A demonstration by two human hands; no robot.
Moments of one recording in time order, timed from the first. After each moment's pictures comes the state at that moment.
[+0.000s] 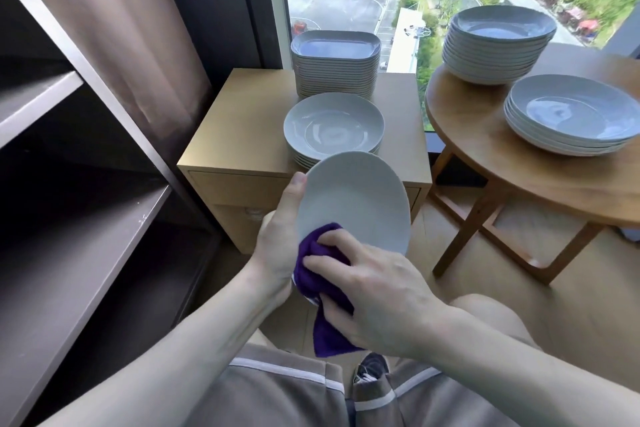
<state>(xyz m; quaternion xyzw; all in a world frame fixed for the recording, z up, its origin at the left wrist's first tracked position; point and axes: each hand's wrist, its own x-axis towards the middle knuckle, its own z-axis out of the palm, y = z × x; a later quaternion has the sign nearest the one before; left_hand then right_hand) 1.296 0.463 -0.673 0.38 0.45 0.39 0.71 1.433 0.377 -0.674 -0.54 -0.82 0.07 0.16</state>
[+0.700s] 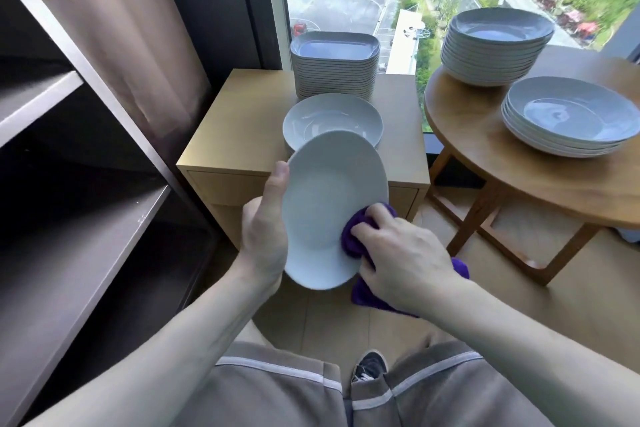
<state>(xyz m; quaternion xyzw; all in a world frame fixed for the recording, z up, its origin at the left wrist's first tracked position) 1.291 0.464 -0.661 0.43 0.46 0.47 0.62 1.468 0.402 -0.697 -0.65 -0.75 -0.01 0.10</state>
